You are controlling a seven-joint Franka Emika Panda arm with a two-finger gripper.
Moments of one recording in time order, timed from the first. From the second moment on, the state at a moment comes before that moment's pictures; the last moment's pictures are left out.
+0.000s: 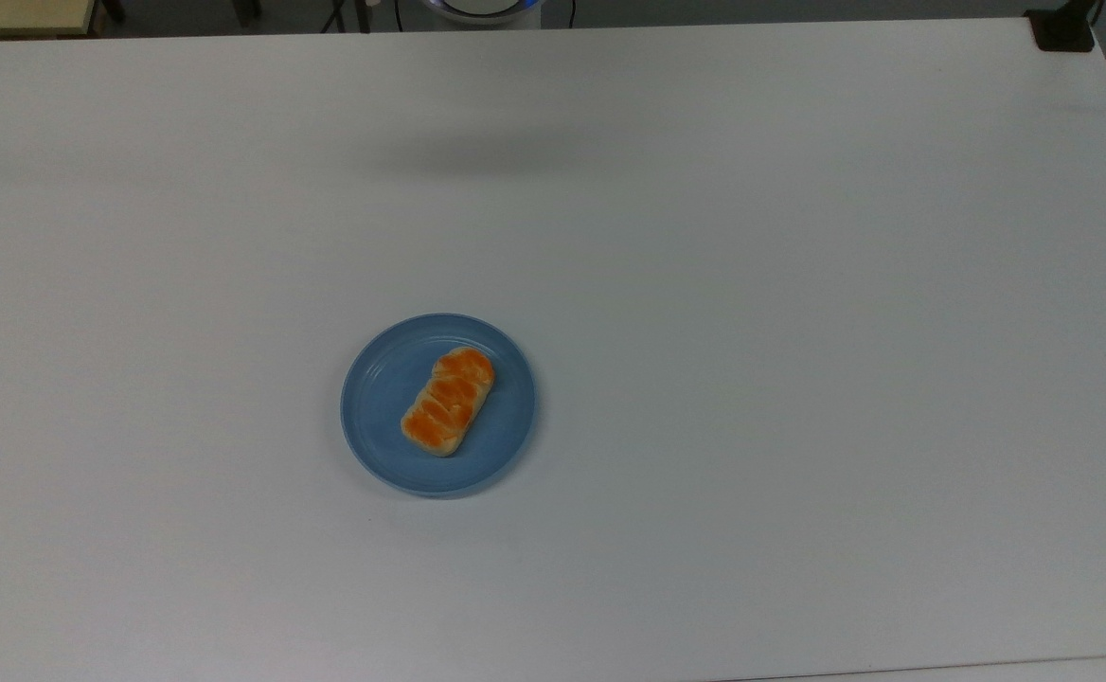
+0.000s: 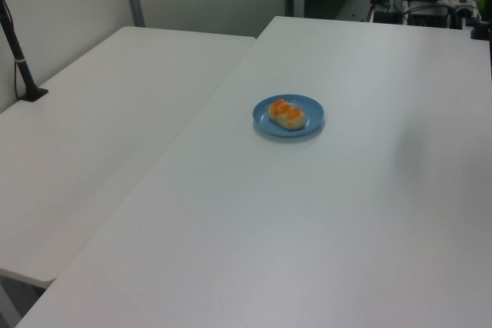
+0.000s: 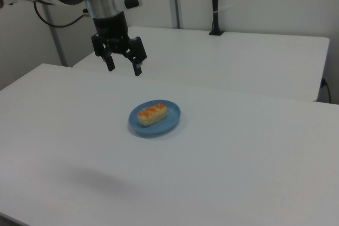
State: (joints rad) arm 0.06 -0.04 -0.19 -1.63 -0.04 1.66 -0.12
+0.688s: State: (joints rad) arm 0.10 0.25 -0.18 -1.63 -0.03 1.98 0.11
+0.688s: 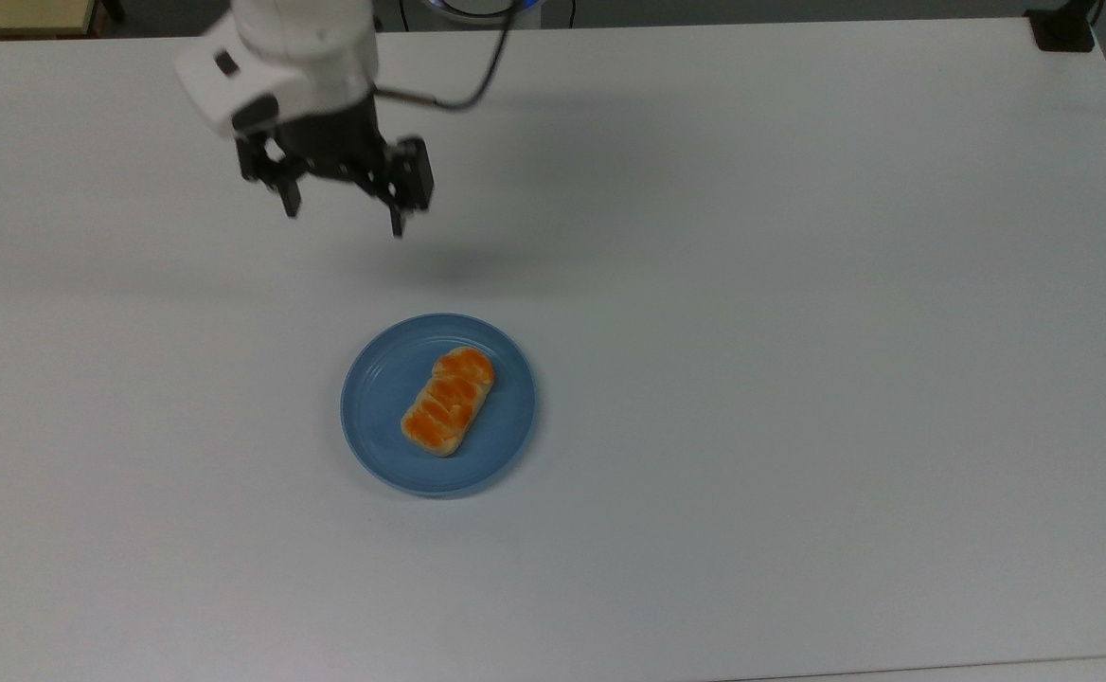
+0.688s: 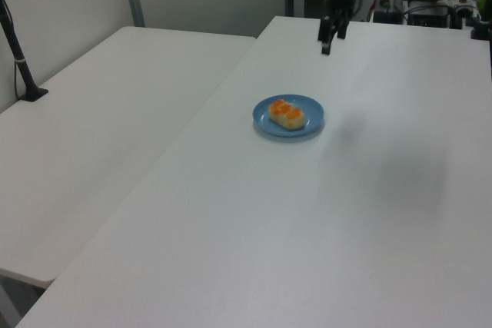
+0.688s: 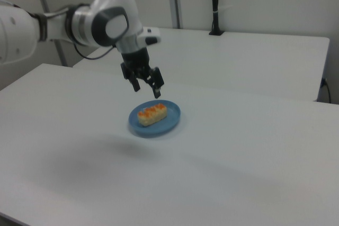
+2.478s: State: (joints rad) arm 0.10 0.54 -0.08 -1.60 -0.12 2.35 0.68
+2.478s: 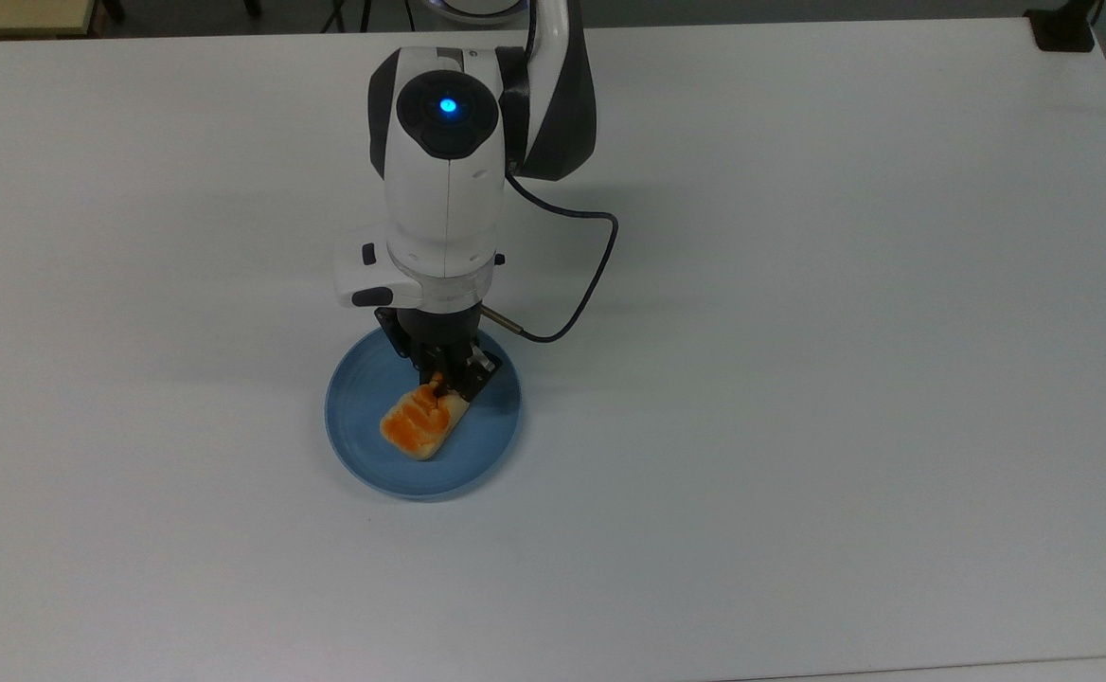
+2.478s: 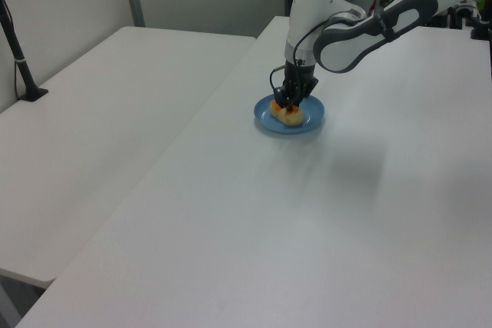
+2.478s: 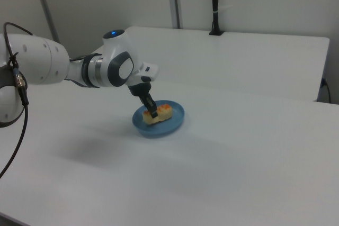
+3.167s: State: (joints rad) arm -0.03 0.36 -0.08 -1.59 -0.12 2.06 0.08
